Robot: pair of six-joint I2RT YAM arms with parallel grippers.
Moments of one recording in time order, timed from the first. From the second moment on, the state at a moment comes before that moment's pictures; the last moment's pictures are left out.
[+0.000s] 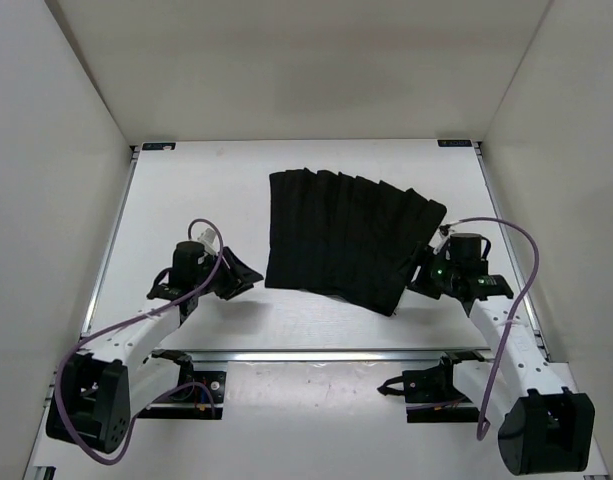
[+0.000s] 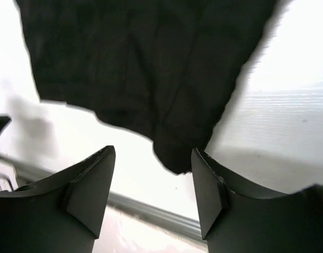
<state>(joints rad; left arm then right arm) -0.23 1.02 0.38 -0.04 0.45 -0.88 0.07 0.89 0.57 -0.53 -0.40 0.50</state>
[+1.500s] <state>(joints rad) -0.31 1.01 0.65 -0.34 0.23 -0.72 0.20 1.01 0.70 -0.56 -0.40 0.61</state>
